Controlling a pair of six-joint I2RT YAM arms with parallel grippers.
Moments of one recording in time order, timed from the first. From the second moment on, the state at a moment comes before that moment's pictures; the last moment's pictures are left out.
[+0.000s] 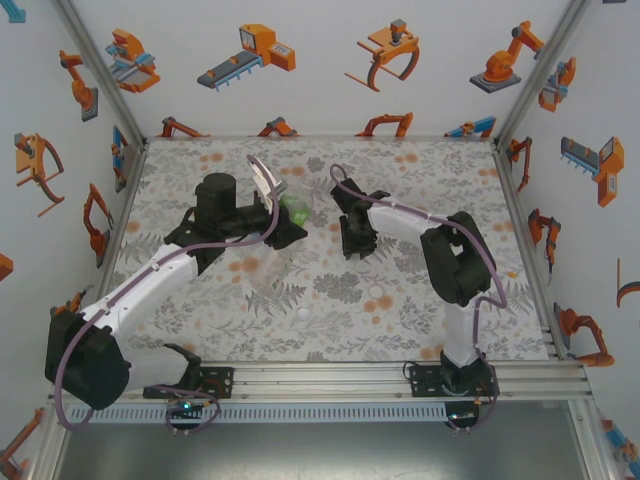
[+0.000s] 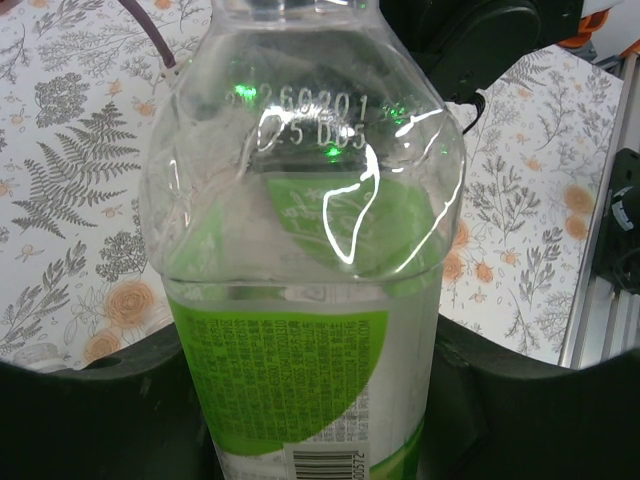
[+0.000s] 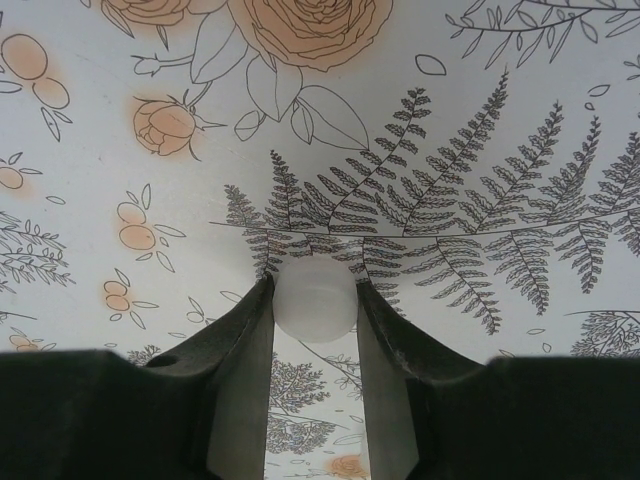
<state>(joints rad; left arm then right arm) -0.54 1.25 0.93 -0.04 0.63 0.08 0.60 1.99 1.39 -0.70 0.08 0.46</state>
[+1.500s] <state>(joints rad) -0.61 1.27 1.21 -0.65 0.76 0.86 0.54 1.14 1.29 -0.47 -0.88 -0.37</state>
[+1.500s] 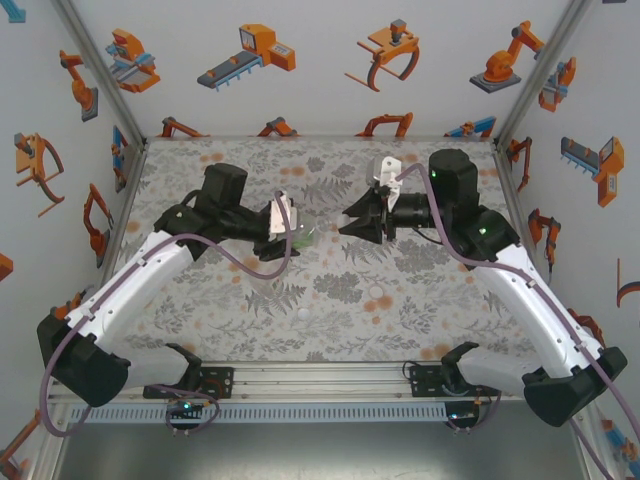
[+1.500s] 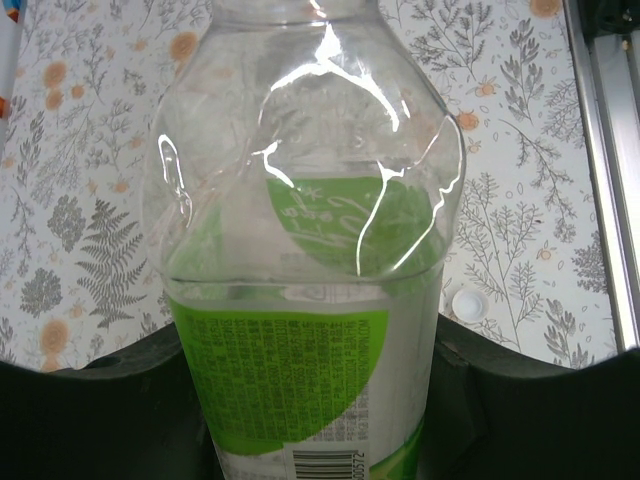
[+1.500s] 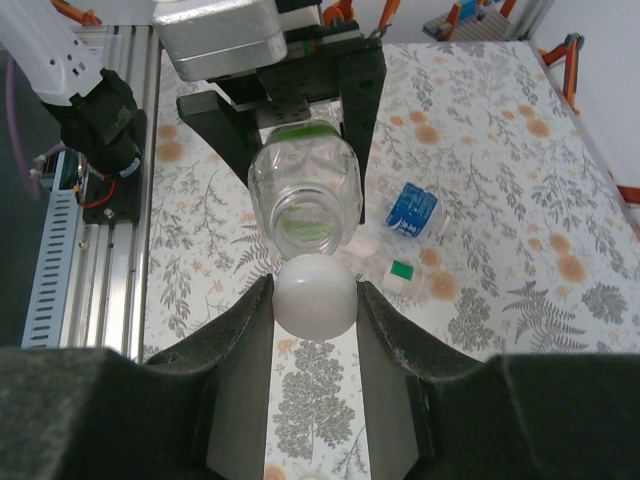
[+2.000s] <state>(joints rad) -0.64 1.28 1.22 -0.66 0.76 0.86 0.58 1.16 1.29 -0.46 -0.93 -0.41</state>
